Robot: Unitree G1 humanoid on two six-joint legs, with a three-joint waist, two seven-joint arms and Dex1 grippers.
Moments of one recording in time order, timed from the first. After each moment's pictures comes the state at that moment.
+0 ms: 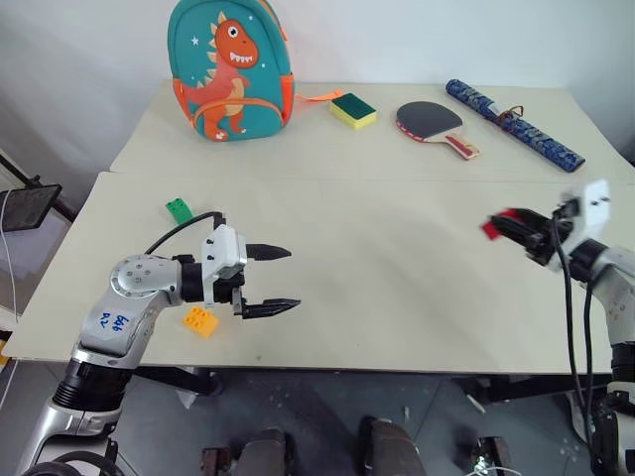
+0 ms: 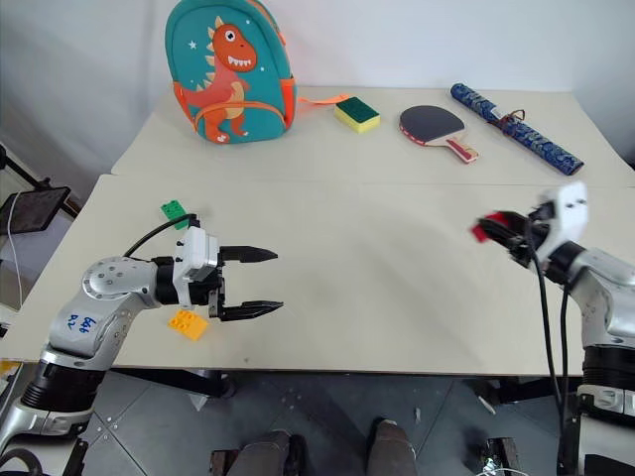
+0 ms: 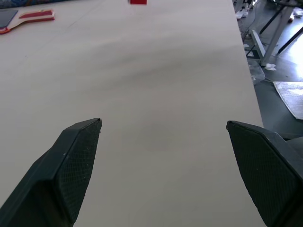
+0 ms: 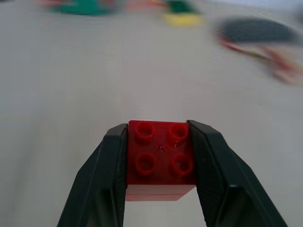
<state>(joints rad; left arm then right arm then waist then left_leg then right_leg) -0.40 0.69 -0.04 -0.15 -0.42 0.30 -1.05 -0.52 -0.80 -0.21 0.20 0.48 0.43 1.00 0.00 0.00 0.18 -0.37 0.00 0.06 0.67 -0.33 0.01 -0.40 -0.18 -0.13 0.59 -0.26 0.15</state>
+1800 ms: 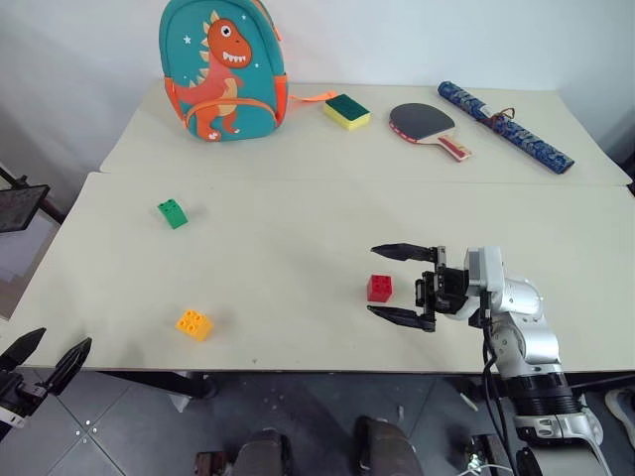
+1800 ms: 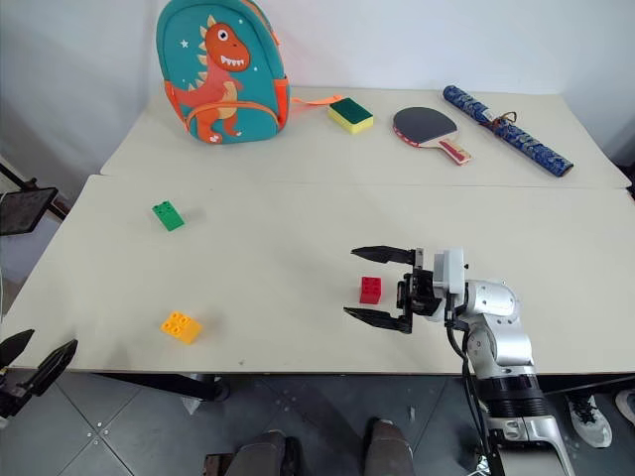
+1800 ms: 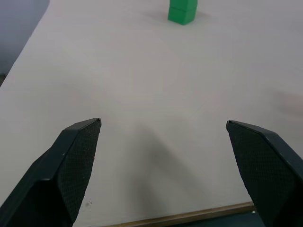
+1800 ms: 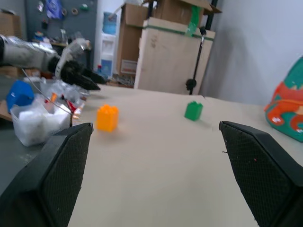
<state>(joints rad) 0.26 0.54 0.80 0.11 -0.55 0.04 -0.81 -0.37 -0.45 -0.05 0.11 0.56 -0.17 1.41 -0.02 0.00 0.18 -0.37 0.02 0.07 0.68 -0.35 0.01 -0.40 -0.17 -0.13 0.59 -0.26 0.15</state>
